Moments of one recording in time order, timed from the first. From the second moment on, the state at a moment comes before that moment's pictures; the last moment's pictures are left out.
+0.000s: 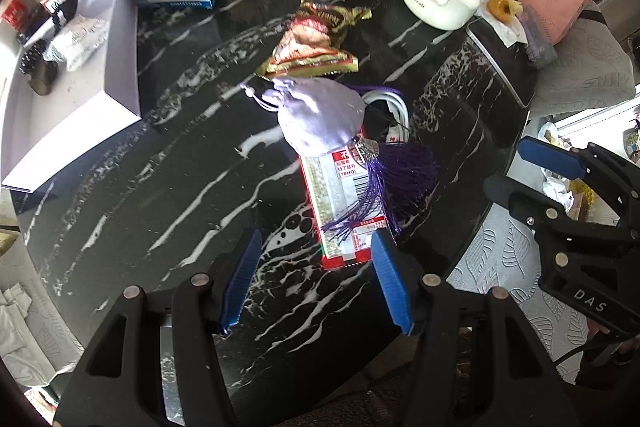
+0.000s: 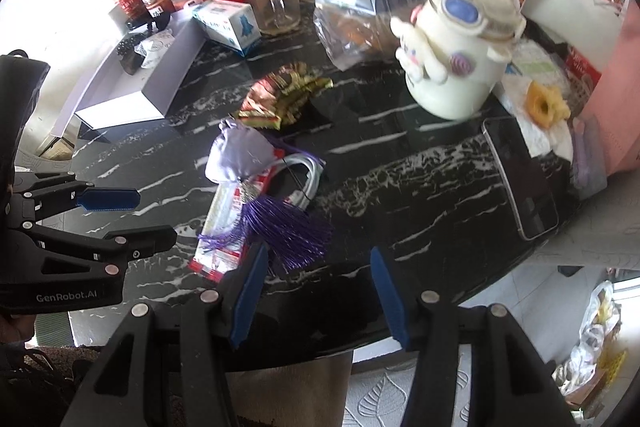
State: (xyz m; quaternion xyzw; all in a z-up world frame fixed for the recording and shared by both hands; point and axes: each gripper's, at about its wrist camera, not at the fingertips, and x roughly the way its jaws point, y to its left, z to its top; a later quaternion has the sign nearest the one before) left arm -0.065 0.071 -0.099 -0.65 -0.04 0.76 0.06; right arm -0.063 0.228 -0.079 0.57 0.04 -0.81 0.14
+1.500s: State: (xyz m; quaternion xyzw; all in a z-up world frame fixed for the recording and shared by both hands) left arm -0.165 0.045 -0.150 -0.67 -0.15 0.72 -0.03; right arm -0.204 0.197 -0.118 0.59 0.12 -0.75 0.28
